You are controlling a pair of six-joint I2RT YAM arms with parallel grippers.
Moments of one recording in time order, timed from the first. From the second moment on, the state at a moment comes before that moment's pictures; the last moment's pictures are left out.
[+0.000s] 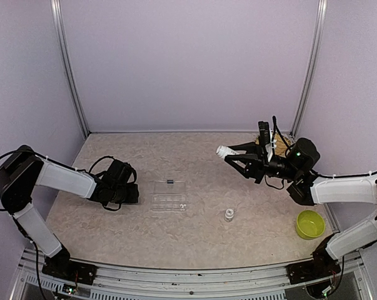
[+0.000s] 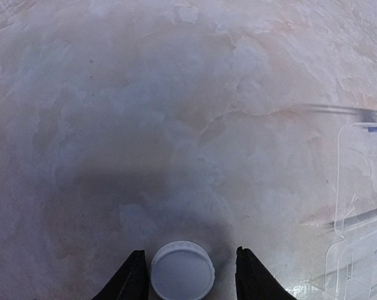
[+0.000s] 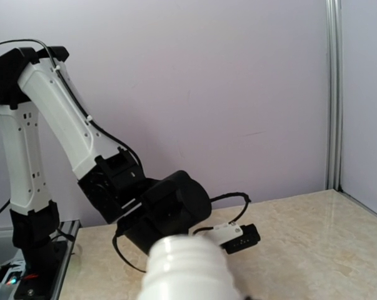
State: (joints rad) left arm -0.59 1.65 0.70 0.02 -0.26 -0.50; right arm 0.60 1.32 0.59 1.01 -0.79 0.24
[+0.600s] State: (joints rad) left arm -0.59 1.64 0.69 0.02 -0.26 -0.50; right arm 0.60 1.32 0.59 1.01 -0.79 0.24
